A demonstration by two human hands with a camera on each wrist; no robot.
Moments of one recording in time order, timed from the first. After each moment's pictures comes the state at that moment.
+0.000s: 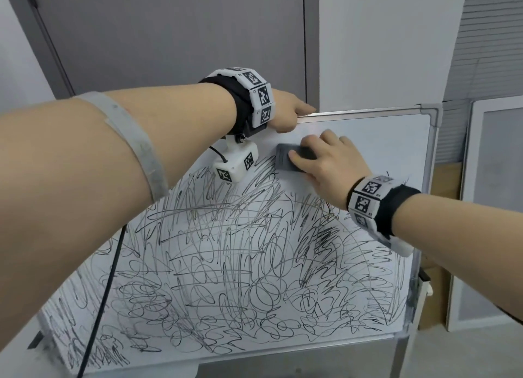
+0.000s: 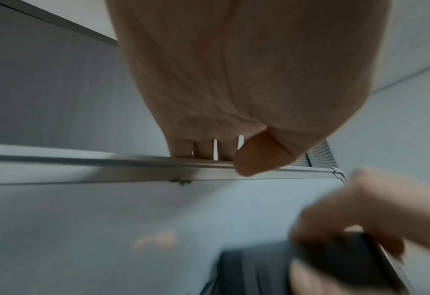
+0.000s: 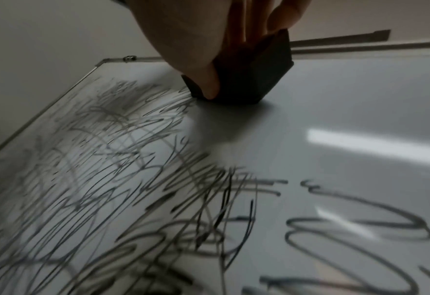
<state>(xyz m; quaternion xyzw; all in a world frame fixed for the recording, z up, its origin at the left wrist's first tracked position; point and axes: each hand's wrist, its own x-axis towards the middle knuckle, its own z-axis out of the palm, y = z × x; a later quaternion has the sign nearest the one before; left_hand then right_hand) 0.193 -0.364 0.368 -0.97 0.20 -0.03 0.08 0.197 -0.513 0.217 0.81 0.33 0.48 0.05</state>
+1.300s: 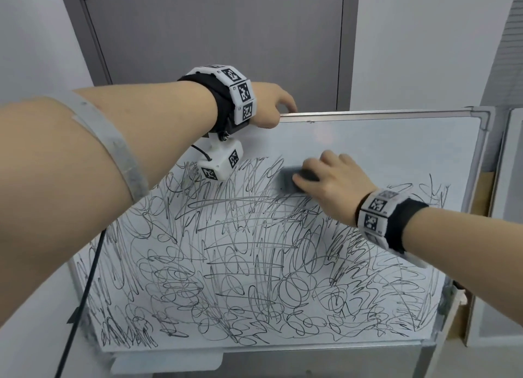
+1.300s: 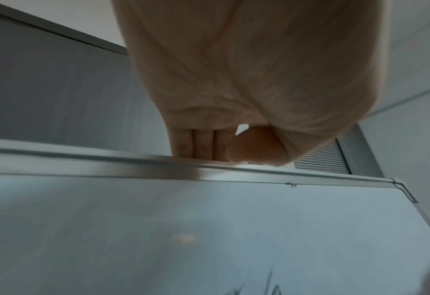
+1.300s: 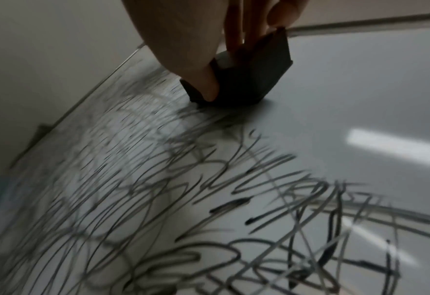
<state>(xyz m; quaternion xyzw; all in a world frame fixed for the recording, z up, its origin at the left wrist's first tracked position) 0.179 -0.256 0.374 -0.98 0.16 -0.09 0.06 0.188 -0.449 0.197 0.80 0.39 0.45 0.10</state>
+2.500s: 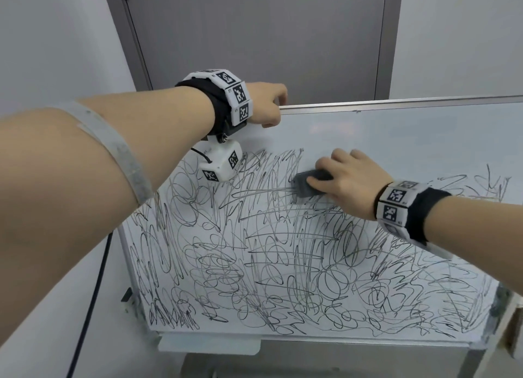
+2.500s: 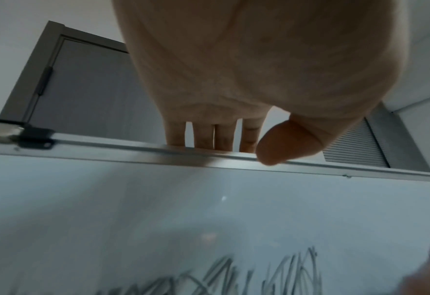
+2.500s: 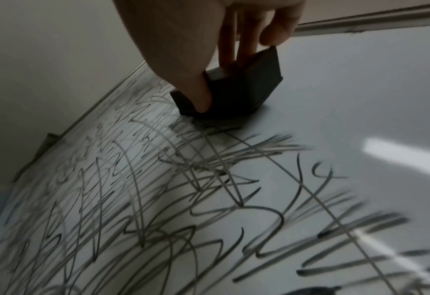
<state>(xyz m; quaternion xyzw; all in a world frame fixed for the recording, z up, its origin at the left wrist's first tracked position) 0.157 -0.177 0.362 -0.99 0.07 -0.11 -0.01 0.185 -0.397 0.194 0.80 0.44 0.40 0.12</state>
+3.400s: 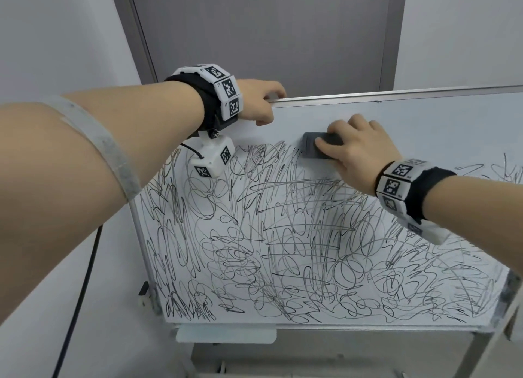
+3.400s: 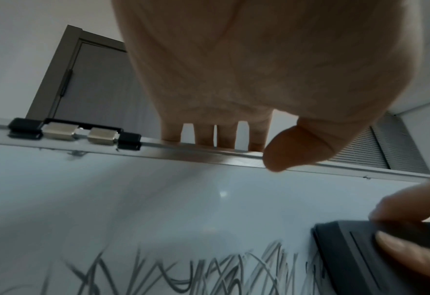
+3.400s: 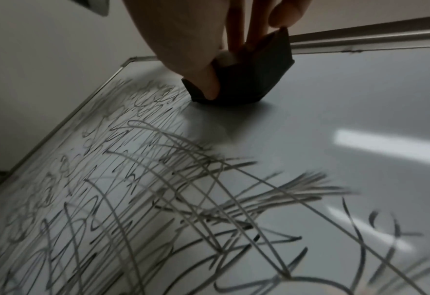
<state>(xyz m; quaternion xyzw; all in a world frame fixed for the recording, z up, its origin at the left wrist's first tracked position) 0.137 -0.131 0.363 -0.99 0.08 -0.09 -0.01 0.171 -0.367 0.222 0.81 0.35 0.47 0.04</state>
